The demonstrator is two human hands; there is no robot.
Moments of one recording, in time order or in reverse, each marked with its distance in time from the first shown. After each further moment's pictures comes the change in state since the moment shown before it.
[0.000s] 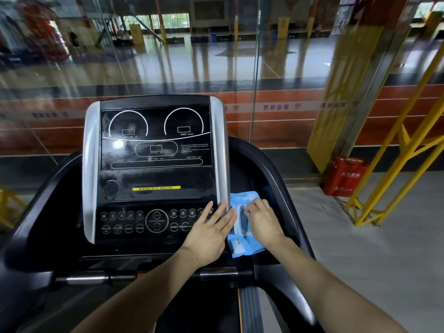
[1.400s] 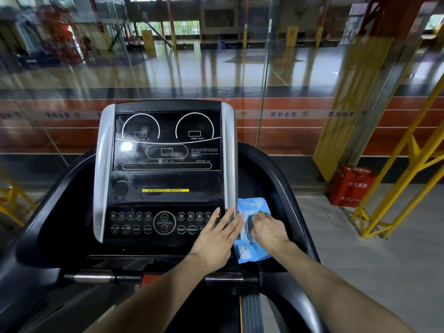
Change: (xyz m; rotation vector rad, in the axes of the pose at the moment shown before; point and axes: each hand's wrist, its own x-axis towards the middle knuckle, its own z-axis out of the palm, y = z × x) left_hand -0.003 0.007 -0.002 -0.045 -0.031 -0.057; right_hand 0.005 -0.010 0.001 -0.216 -0.222 0.115
